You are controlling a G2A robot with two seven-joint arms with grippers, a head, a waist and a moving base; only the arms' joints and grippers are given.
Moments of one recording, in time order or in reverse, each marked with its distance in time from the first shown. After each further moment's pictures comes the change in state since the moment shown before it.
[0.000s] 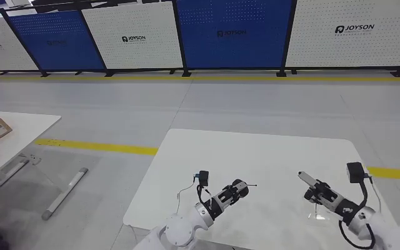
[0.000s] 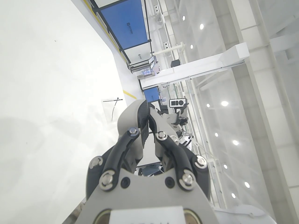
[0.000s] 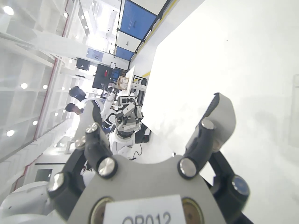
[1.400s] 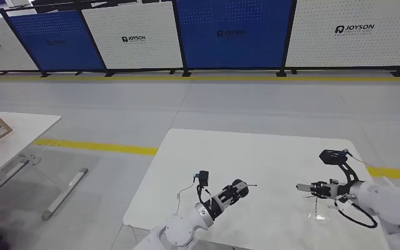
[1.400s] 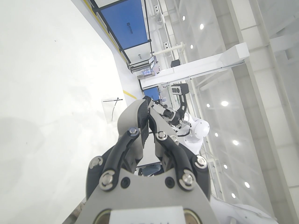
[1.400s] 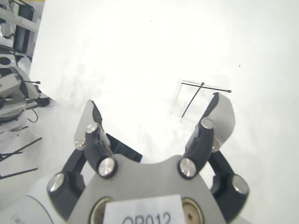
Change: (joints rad) left arm 0.000 0.000 0.000 0.000 0.000 0.000 0.000; right arm 0.389 0.049 -0.203 0.173 -0.599 -0.098 0.566
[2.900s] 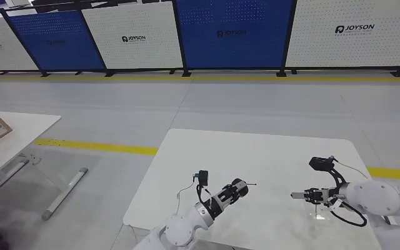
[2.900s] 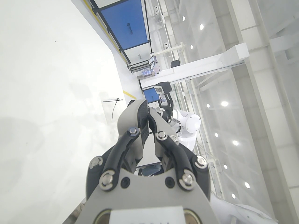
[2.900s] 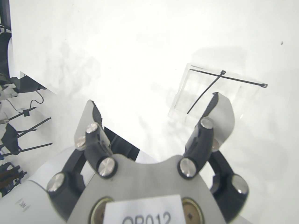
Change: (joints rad) left arm -0.003 -0.004 0.001 -0.002 0.001 -0.006 0.039; right arm 0.052 -0.008 -0.088 0.133 0.032 0.001 0.039
